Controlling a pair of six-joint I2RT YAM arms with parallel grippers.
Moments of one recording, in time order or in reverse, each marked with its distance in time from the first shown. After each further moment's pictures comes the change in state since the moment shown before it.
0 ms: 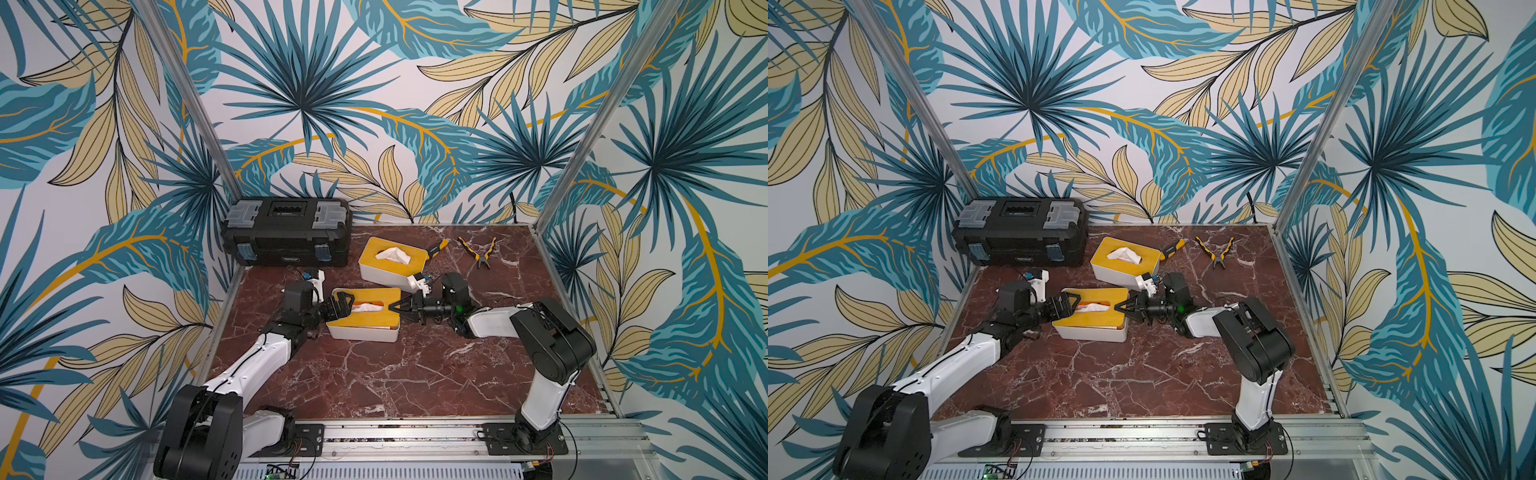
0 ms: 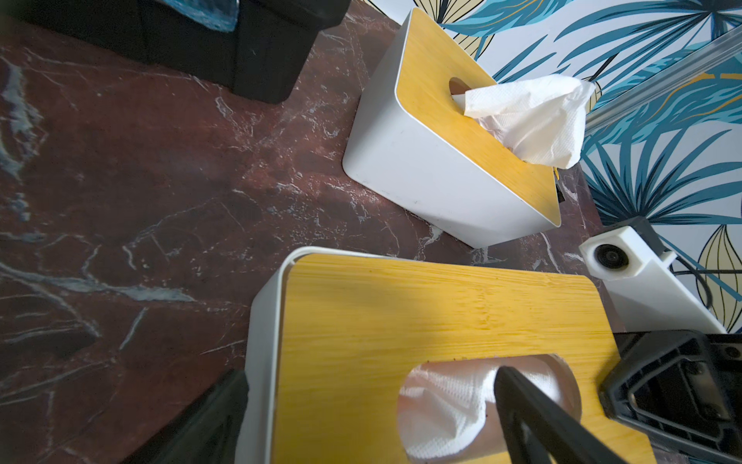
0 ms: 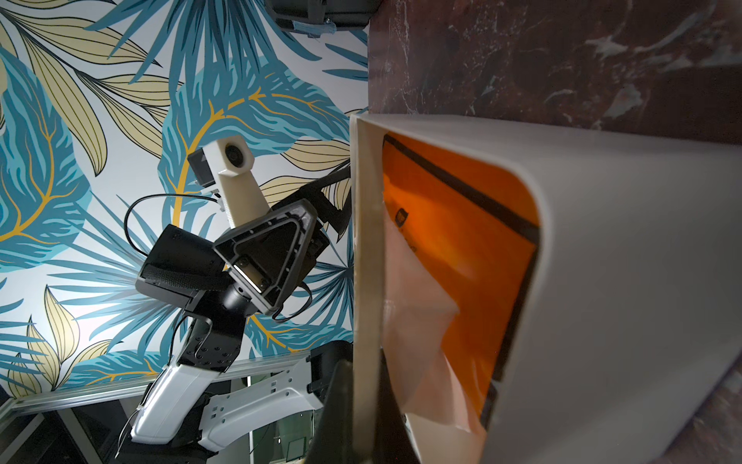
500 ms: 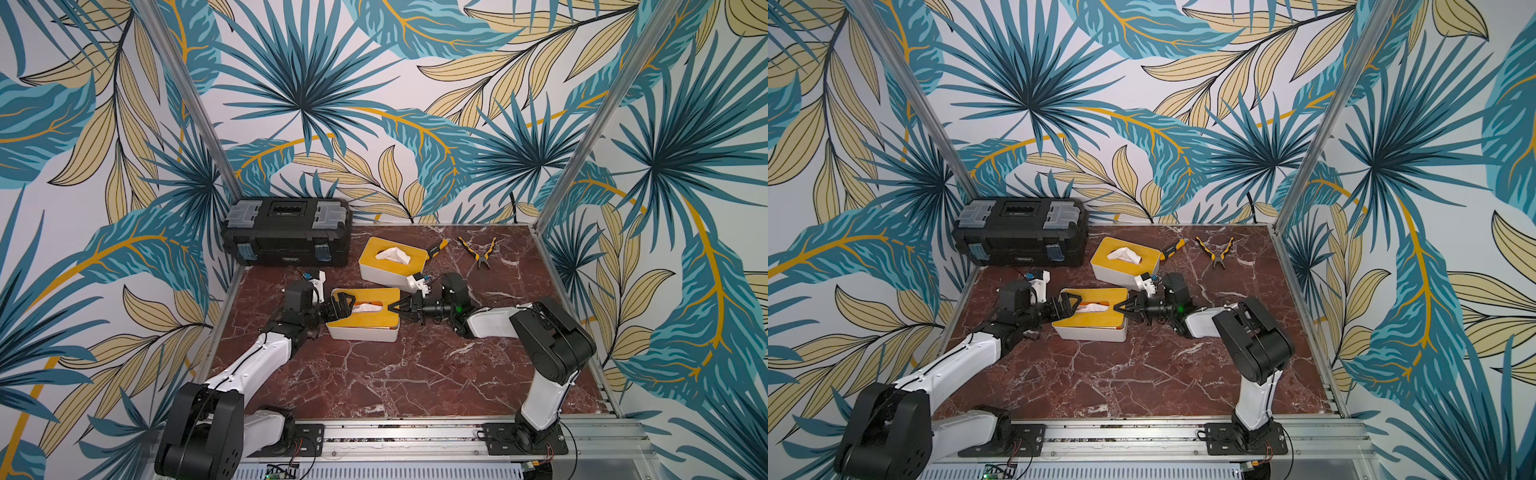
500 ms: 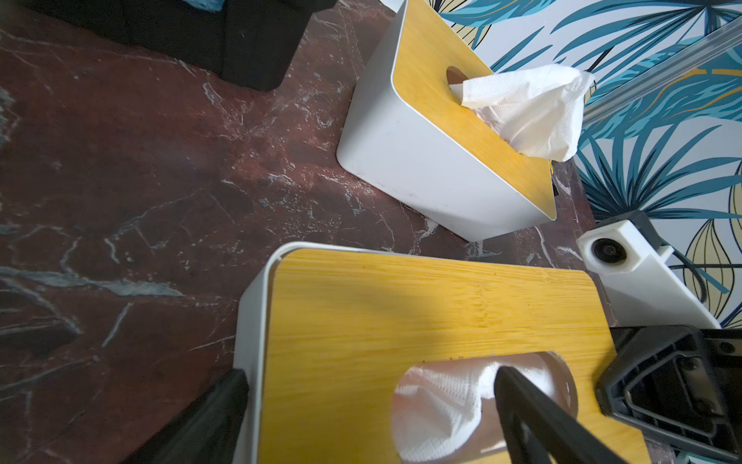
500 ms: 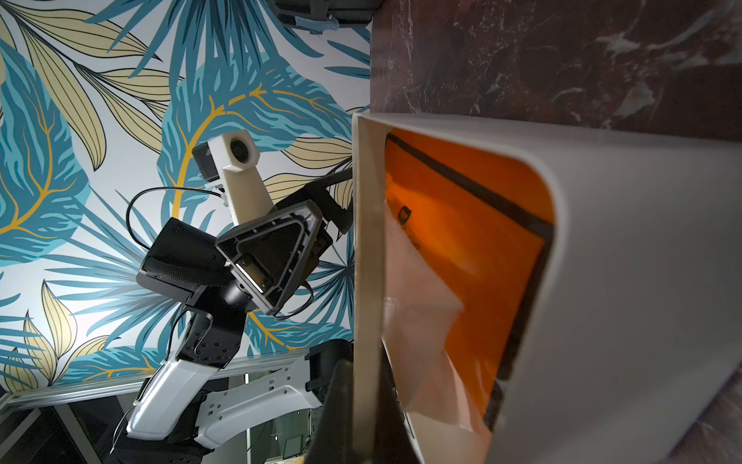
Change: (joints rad) left arm 0.004 0.007 0.000 0.001 0.034 -0.008; right arm 0.007 0.000 0.000 0.003 0.001 -0.008
